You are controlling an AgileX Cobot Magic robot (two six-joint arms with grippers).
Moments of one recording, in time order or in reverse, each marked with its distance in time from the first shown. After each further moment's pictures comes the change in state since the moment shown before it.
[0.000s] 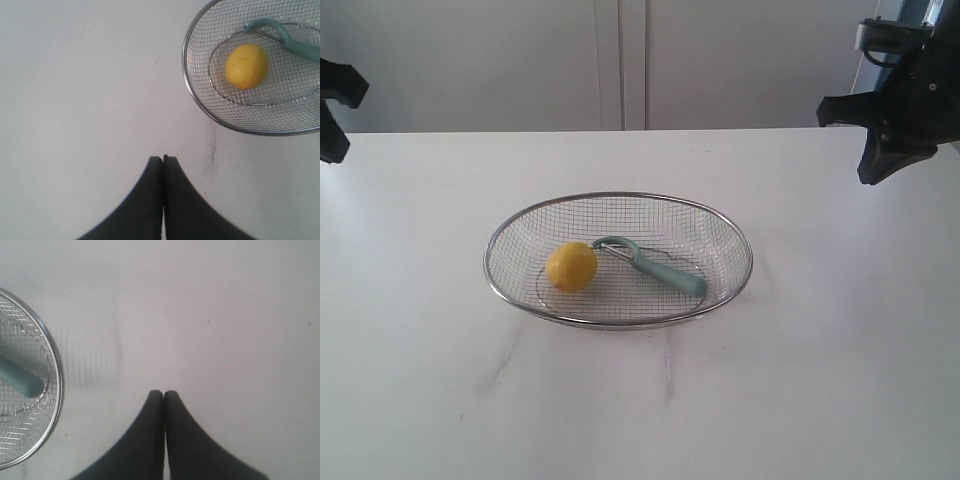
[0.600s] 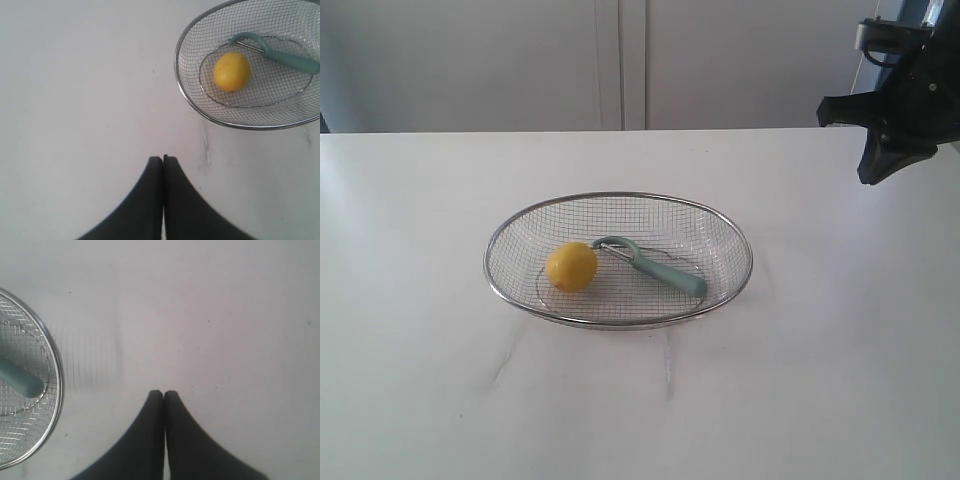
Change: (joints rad) left arm 0.000 -0.189 0.065 0.000 -0.002 0.000; right arm 0.000 0.000 0.000 0.000 0.000 0.000
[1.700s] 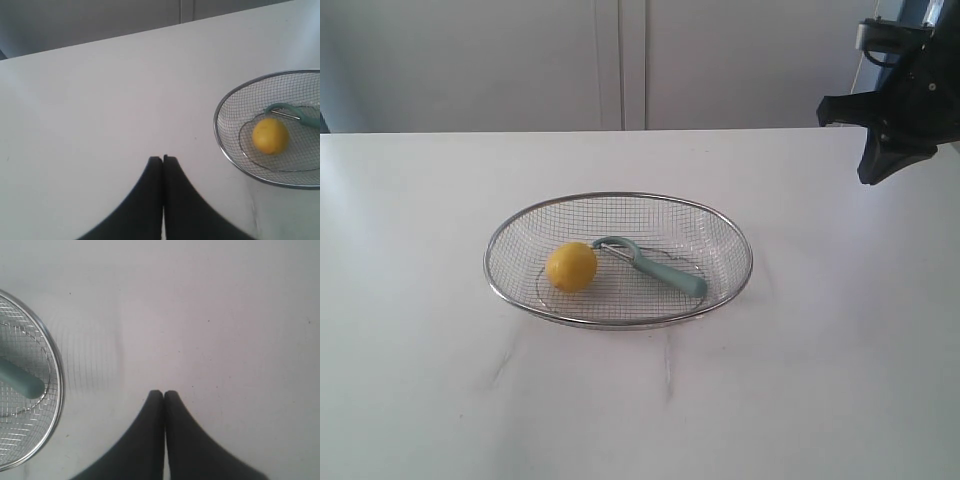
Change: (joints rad) left arm 0.000 -0.315 0.322 0.116 -0.411 0.000; right arm 0.000 0.000 0.000 0.000 0.000 0.009
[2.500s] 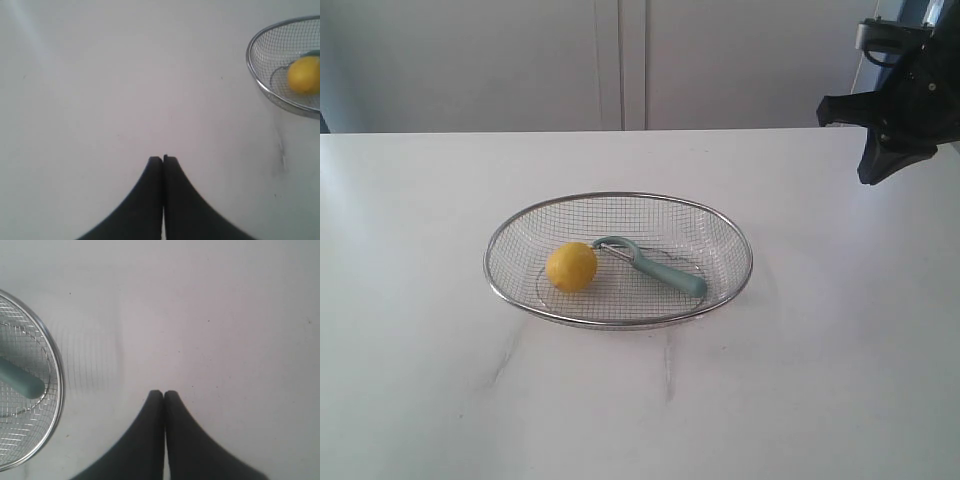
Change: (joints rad) left arm 0.131 -0.477 0.570 -0.031 -0.115 0.000; right arm 0.000 0.000 0.000 0.000 0.000 0.000
